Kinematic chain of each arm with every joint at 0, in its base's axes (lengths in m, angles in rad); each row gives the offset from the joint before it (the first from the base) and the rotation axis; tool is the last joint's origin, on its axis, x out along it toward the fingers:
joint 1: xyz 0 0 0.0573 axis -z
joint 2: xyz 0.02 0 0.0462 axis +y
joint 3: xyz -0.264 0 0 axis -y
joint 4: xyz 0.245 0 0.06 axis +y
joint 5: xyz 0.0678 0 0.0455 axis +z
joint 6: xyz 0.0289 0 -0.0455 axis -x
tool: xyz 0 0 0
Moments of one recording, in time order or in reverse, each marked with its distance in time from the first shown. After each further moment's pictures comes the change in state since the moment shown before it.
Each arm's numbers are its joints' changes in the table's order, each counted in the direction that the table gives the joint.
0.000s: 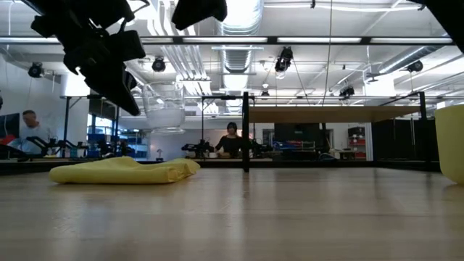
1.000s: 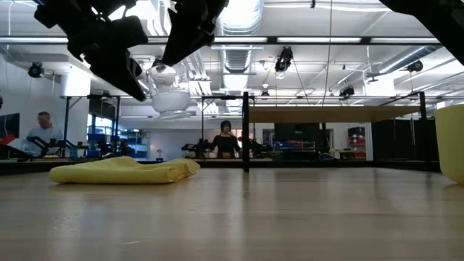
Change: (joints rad) left arm 0.002 -0.012 0.067 0.030 -0.003 -0.057; right arm 0.040 0.109 0.000 -0.057 -0.054 0.089
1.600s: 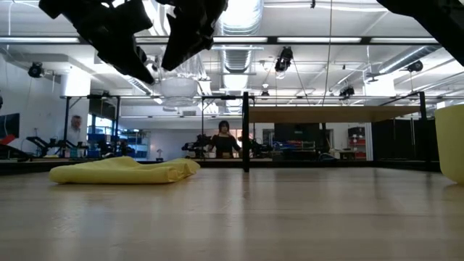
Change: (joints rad) left arm -0.001 -0.001 0.071 -0.001 0.000 -0.003; right arm 0.000 0.016 0.000 -0.001 0.002 0.002
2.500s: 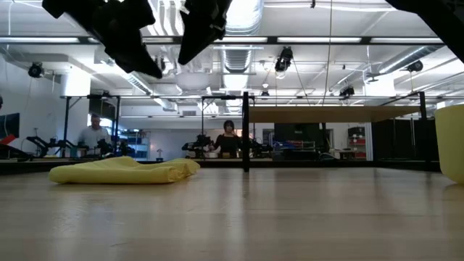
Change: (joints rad) left arm -0.001 0.003 0.000 -0.076 0.019 0.065; right arm -0.019 -0.029 0.021 0.115 -0.112 -0.053
